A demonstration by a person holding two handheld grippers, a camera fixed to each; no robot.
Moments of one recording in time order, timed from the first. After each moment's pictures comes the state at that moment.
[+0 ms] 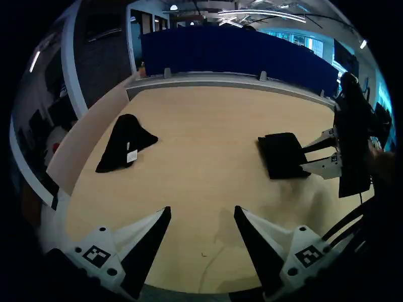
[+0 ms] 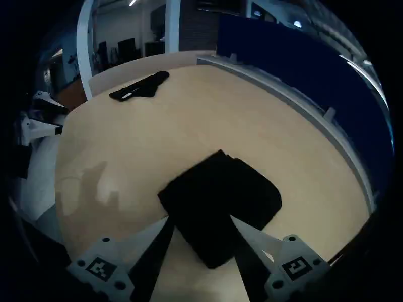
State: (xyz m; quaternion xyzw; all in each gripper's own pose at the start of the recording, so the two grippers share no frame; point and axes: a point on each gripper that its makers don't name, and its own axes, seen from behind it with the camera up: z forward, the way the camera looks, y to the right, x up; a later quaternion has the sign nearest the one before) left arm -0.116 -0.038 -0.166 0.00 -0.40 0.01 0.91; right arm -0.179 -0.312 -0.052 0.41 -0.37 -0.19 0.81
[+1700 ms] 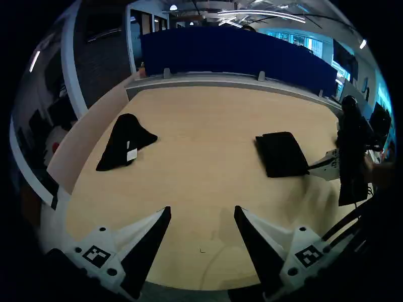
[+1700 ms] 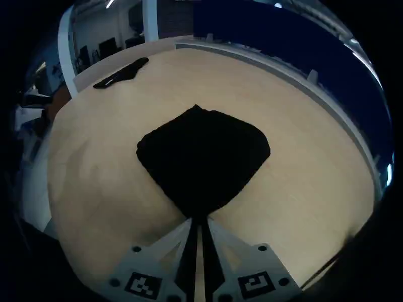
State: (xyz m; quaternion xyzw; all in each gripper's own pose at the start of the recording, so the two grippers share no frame) left arm -0.112 -0.037 -0.176 0.00 -0.40 0.00 0.91; right arm -0.226 -0.255 -0.071 0.37 -0.42 -0.16 0.81
